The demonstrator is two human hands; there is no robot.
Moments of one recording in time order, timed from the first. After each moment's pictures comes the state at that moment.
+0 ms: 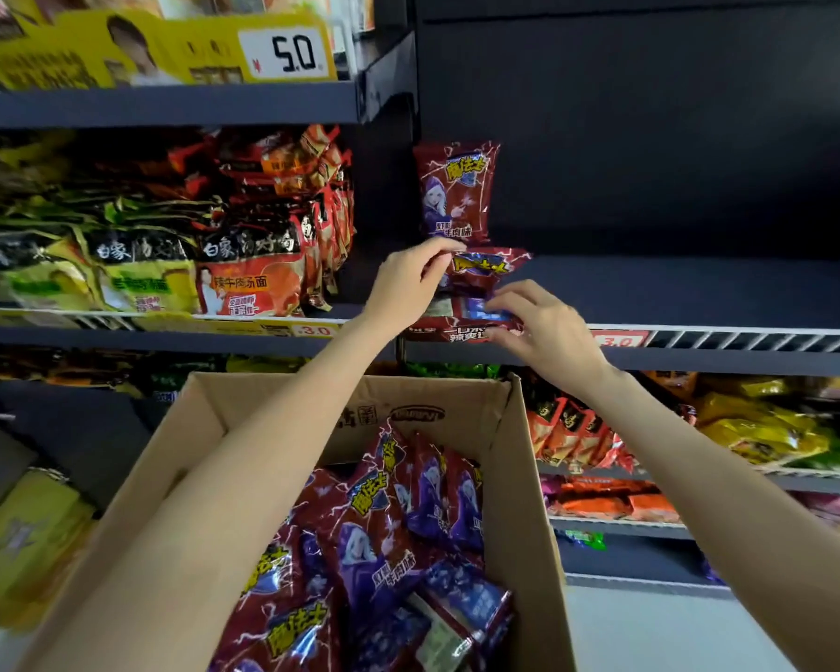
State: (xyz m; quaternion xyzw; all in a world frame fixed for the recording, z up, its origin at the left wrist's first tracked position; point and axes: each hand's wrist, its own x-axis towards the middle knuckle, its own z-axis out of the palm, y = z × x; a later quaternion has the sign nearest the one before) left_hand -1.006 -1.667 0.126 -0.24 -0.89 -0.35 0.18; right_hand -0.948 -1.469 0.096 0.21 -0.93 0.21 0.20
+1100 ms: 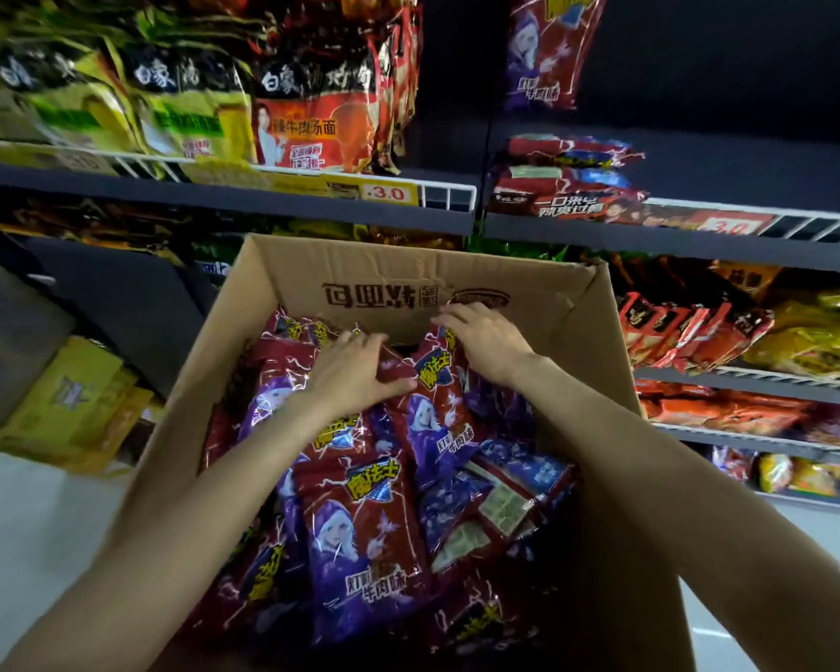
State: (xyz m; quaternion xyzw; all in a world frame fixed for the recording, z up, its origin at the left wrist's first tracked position) left_hand -0.853 -1.818 -0.021 -0.10 -0.99 -0.03 -0.13; right_hand -0.904 -1.613 -0.033 0.28 -0.96 0.04 -0.07
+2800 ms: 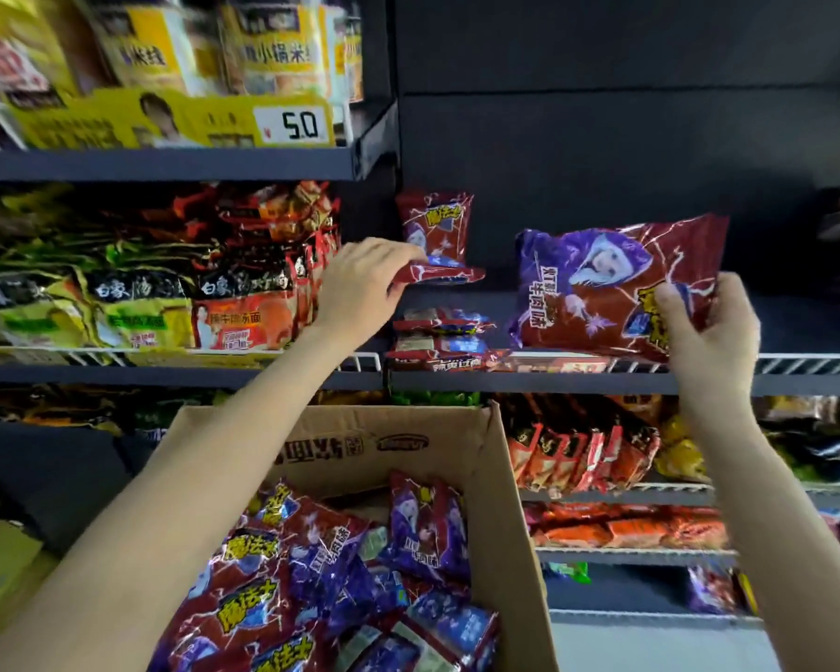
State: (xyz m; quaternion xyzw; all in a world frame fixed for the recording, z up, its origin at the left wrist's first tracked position) left_hand -0.976 -1.698 0.178 -0.29 -0.88 -0.10 0.35; right_hand -0.855 -1.402 0.167 -0.06 -0.76 0.52 0.39
